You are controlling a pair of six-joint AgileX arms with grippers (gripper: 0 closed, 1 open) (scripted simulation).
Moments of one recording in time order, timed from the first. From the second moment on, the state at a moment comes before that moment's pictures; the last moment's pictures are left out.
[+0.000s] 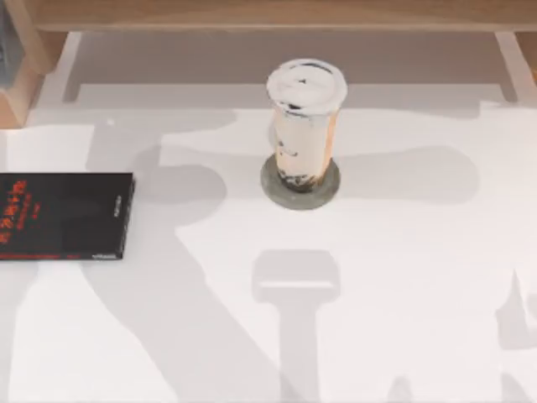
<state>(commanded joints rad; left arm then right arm) 0.29 2.07 1.49 0.57 0.33 0.00 0.00 -0.39 0.06 -0.44 0.00 -0.01</state>
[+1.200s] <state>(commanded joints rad) 0.29 2.07 1.49 0.57 0.33 0.00 0.00 -0.39 0.06 -0.44 0.00 -0.01</state>
